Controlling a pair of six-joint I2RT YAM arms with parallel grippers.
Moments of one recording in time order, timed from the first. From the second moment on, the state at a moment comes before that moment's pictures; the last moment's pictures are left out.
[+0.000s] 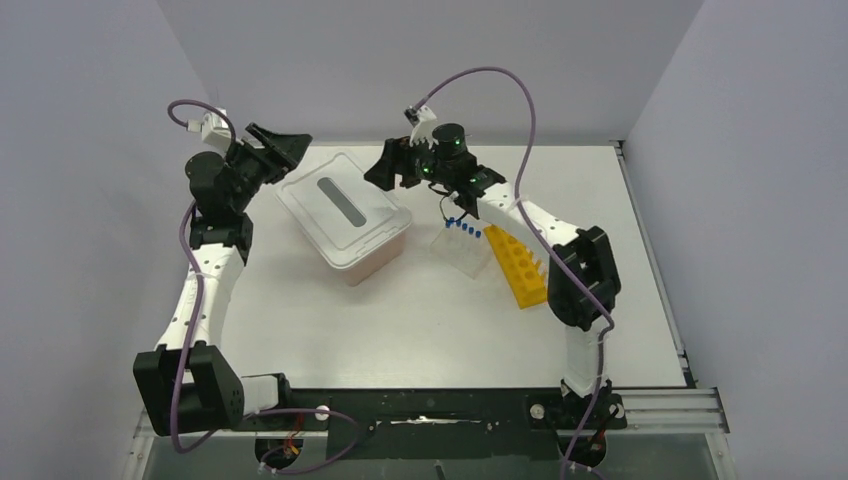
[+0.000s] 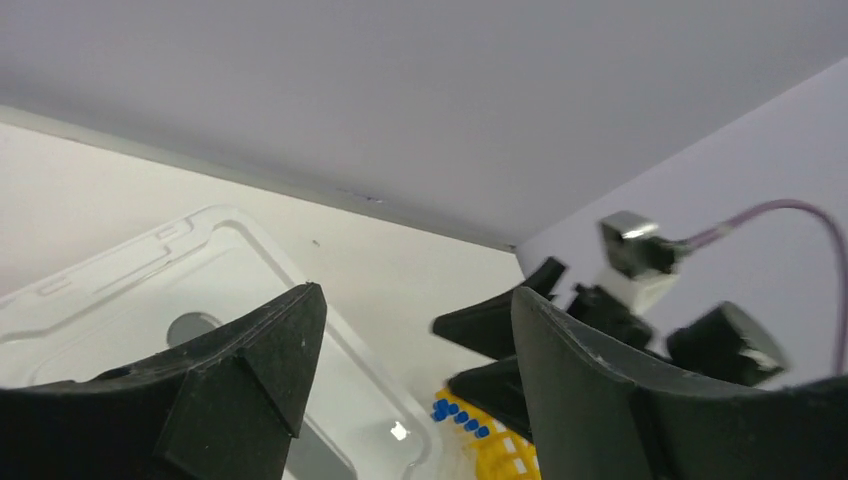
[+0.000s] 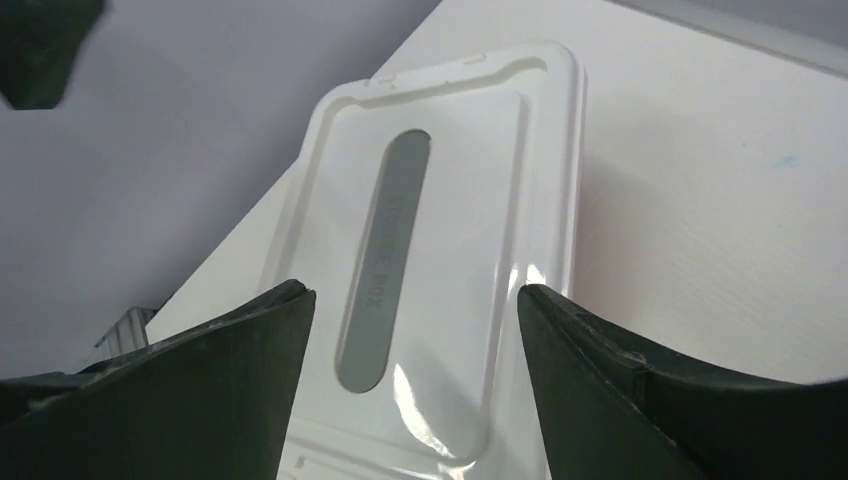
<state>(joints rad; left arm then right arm) 0.09 1.27 1.06 0.30 0.45 -0.84 0.61 2.04 1.73 0.03 -0.42 0.43</state>
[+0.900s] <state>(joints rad) 0.05 0.99 0.94 -0.07 0.35 -0.61 0.63 0.91 1.02 -0.23 0.45 -0.01</state>
